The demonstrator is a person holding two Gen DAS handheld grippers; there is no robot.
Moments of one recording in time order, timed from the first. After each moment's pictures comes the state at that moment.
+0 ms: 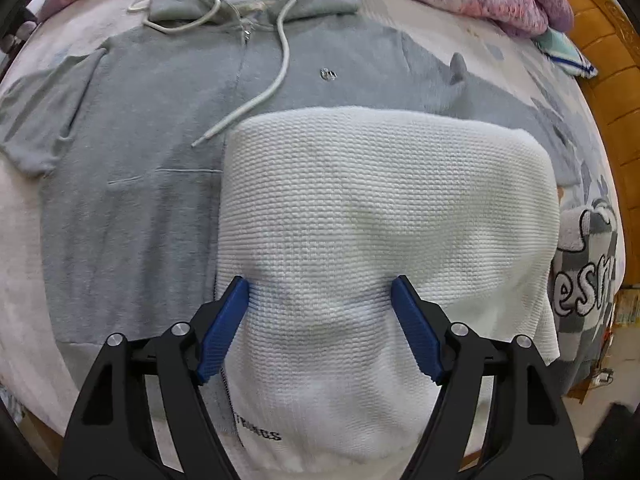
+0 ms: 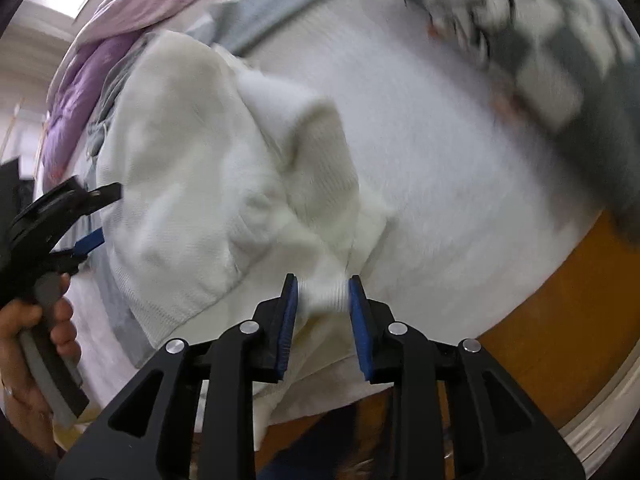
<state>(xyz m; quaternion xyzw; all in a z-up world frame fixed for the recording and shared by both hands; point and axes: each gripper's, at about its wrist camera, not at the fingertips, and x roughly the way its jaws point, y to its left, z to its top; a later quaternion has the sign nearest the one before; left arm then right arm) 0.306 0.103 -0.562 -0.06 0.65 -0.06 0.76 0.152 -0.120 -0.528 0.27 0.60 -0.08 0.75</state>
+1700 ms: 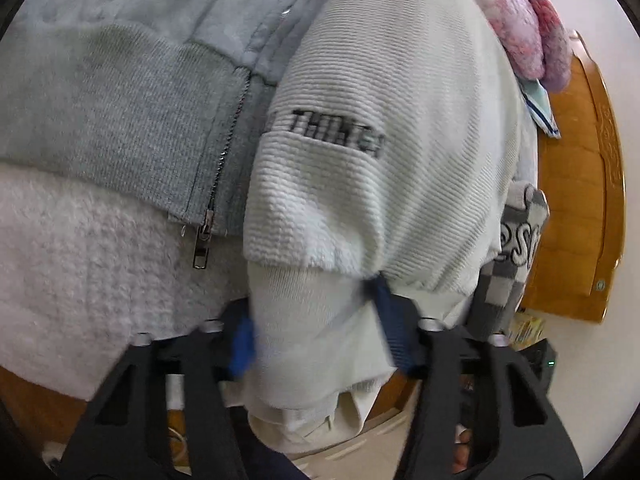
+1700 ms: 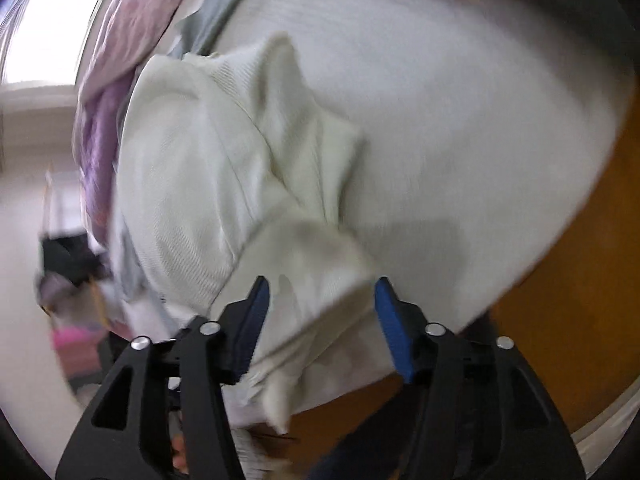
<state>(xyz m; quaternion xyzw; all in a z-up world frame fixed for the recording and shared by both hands) 0.153 0.170 -0.615 -0.32 0.67 -0.12 0.66 0.077 -0.153 -0.616 0.53 0.56 -0.05 0.64</state>
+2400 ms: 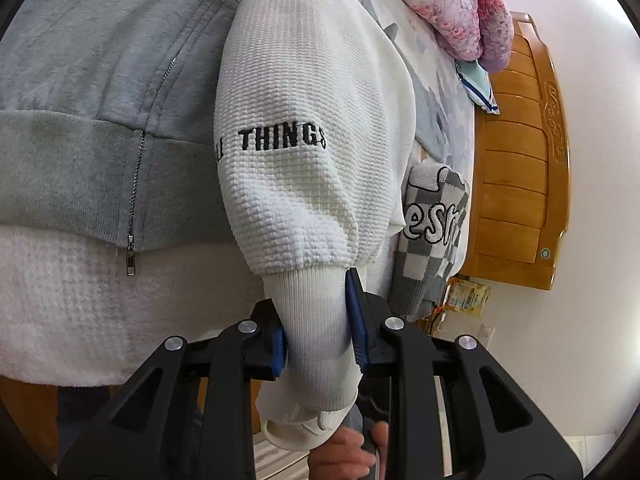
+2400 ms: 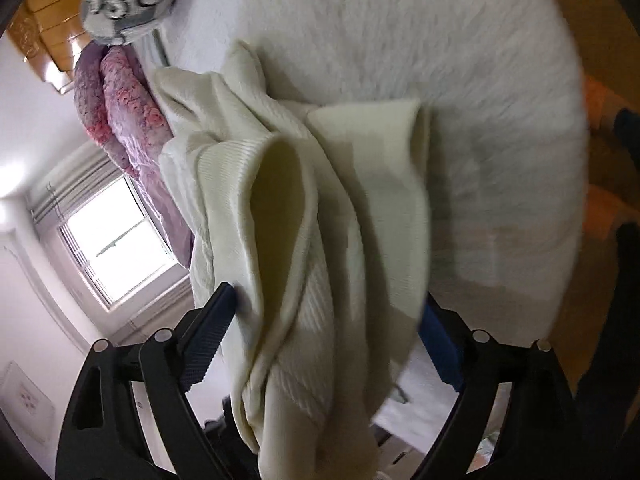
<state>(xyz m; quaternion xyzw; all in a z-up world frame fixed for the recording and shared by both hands) 0.186 0.167 -0.555 -0.36 0.66 -0.22 0.62 0.040 -0.096 -0.663 0.83 0.32 -0.08 0.46</state>
